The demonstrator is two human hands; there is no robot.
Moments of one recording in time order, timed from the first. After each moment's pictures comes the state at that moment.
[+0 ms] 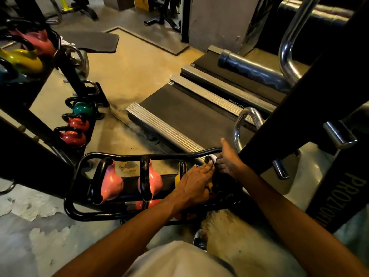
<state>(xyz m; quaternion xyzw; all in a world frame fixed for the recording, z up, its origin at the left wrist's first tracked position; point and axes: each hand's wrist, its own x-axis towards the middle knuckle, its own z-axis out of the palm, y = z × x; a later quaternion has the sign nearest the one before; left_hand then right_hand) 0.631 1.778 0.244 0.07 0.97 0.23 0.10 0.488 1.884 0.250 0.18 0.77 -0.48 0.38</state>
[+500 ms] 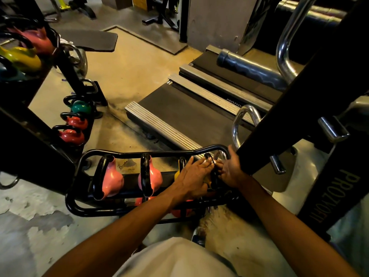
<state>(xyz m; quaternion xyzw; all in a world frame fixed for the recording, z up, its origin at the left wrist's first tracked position) 0.625 1.773 0.246 0.09 0.97 0.21 0.09 0.516 1.913 0.228 0.24 0.58 -0.65 0.42</state>
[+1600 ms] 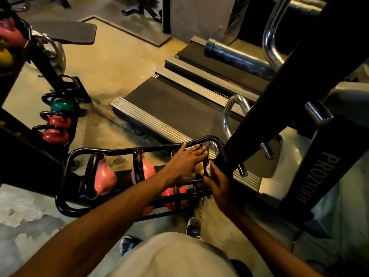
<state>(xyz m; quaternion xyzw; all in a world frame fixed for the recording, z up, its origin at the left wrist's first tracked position) 0.608 1.749 0.239 0.18 0.97 0.15 0.09 0.638 1.947 0.205 -0.12 0.82 -0.54 0.15</state>
